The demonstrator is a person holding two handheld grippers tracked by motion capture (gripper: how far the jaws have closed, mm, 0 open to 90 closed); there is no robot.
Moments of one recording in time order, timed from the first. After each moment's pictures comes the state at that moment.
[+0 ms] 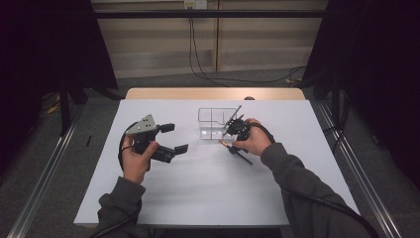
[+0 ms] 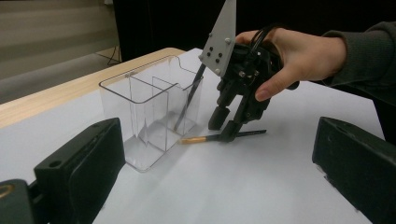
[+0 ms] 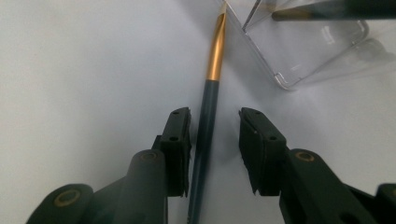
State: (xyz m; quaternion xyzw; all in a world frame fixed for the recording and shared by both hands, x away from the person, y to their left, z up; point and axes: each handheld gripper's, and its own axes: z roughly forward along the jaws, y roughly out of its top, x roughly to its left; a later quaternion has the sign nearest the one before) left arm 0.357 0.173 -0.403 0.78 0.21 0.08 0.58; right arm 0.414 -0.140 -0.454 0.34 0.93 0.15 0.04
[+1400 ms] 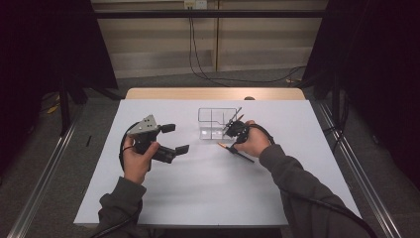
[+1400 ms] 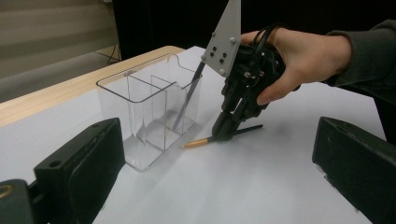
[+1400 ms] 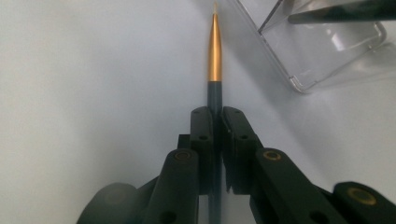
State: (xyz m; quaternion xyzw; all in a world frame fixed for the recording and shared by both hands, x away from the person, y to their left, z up) left arm 0.356 0.170 -0.403 0.78 0.21 0.08 0.58; right arm 0.408 -0.139 -0.455 0.34 0.93 0.17 0.04
